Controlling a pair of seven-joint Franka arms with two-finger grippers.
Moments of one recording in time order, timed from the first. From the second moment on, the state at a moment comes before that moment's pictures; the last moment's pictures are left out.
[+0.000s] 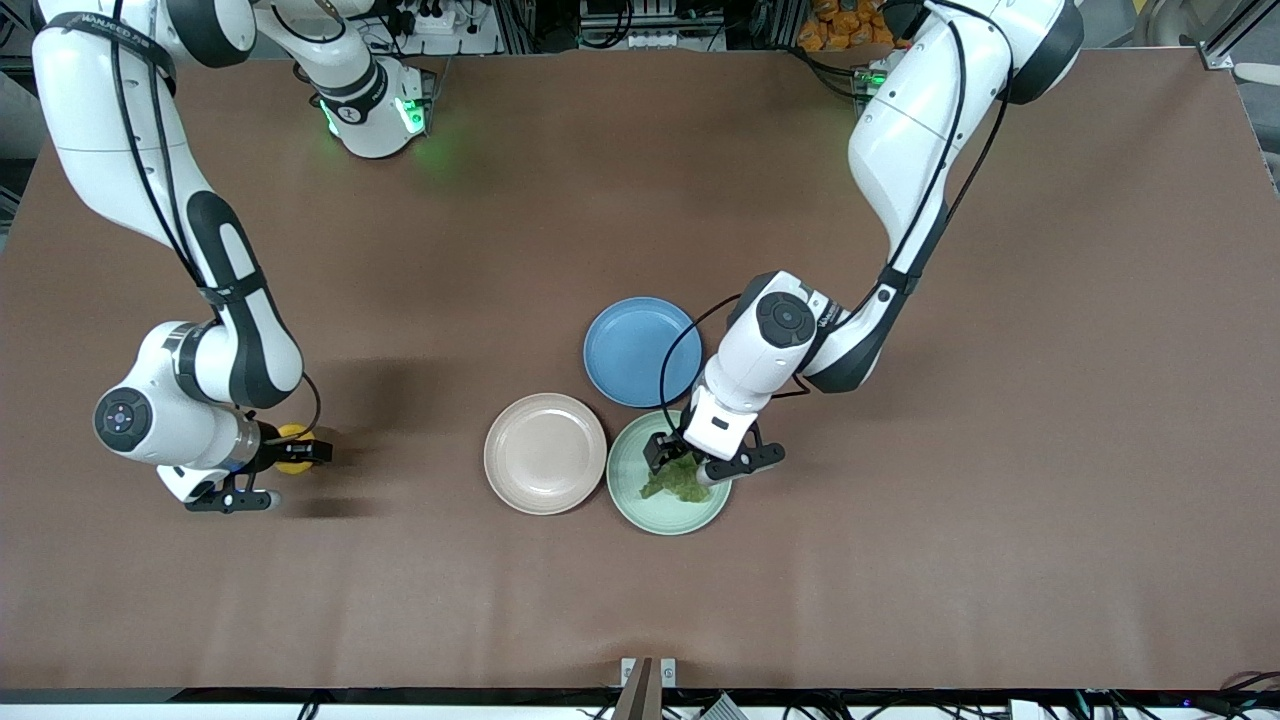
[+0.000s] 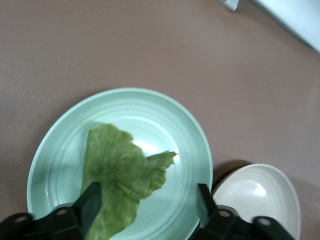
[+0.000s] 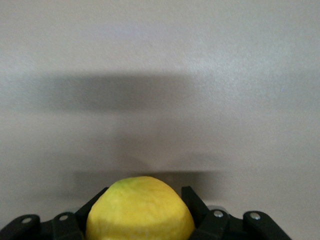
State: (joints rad) left arm -0.45 0.86 -0.20 -1.42 0.04 2.71 -0.94; right arm -0.01 0.71 -0.06 -1.65 0.10 2.30 -0.13
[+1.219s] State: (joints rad) left arm -0.12 0.26 -0.10 -1.39 0.07 1.71 -0.28; right arm 0.34 0.71 -0.05 -1.52 0.17 2.19 0.41
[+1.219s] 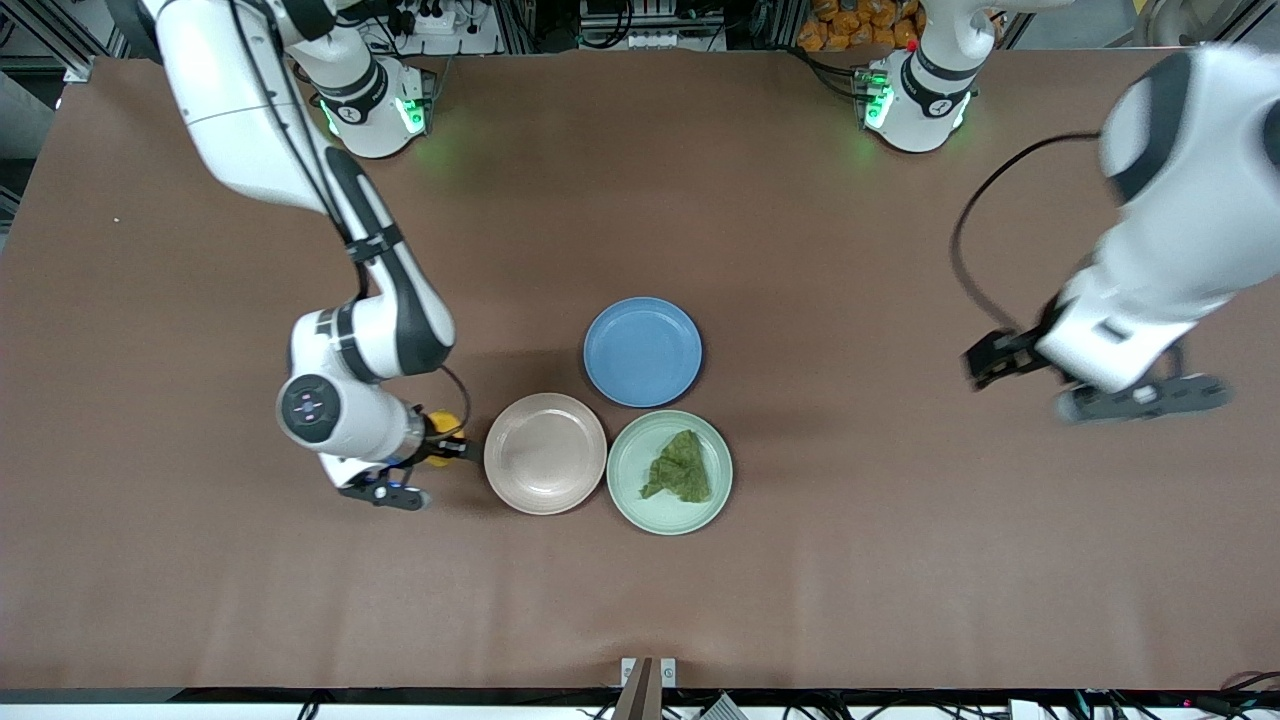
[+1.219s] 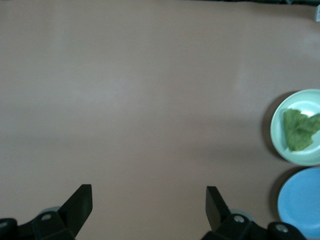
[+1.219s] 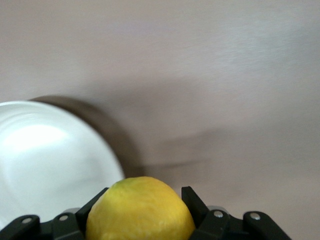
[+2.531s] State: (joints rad) left arm -0.04 -0.04 -0.10 -1.59 0.07 1.57 -0.21; right arm 0.52 0.82 -0.05 -1.49 0.18 2.38 0.52
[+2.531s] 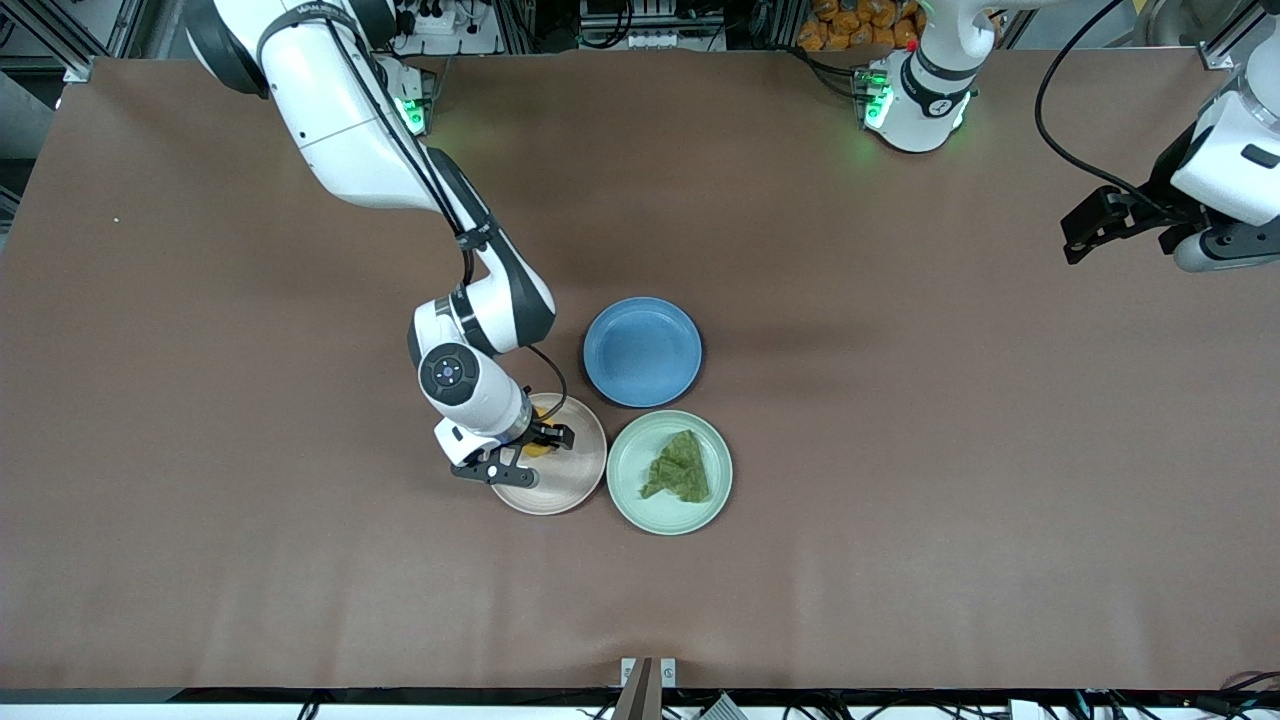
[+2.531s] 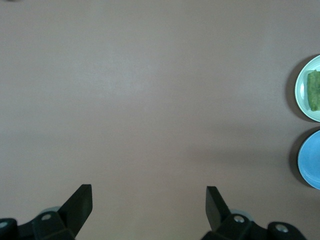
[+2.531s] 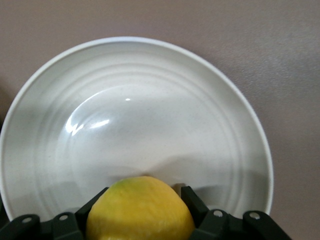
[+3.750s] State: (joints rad) left arm -0.03 -0.03 -0.10 -1.59 0.04 1.58 -0.21; right arm 0.48 0.84 -0.06 -1.29 0.18 2.12 0.52
